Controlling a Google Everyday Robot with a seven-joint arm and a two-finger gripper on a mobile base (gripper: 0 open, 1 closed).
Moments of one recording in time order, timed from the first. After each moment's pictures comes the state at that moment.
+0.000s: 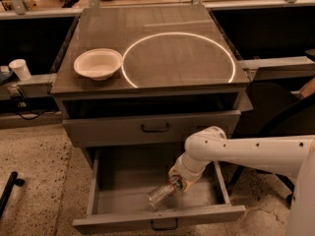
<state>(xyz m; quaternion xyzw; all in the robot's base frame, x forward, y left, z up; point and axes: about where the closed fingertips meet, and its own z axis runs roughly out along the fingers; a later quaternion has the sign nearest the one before) 0.498 -0.092 0.449 -0.90 0.41 0.05 0.11</state>
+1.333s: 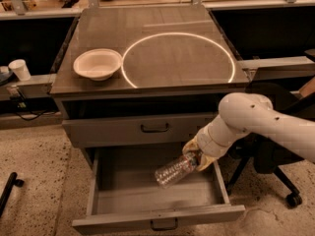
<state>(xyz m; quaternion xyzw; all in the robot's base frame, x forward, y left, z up) 0.501 -0.129 0.607 -0.89 0.42 0.05 0.18</state>
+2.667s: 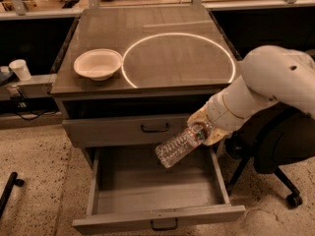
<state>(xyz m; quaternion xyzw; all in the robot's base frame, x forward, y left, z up) 0.501 -0.130 0.754 -0.90 0.39 -0.02 0.21</state>
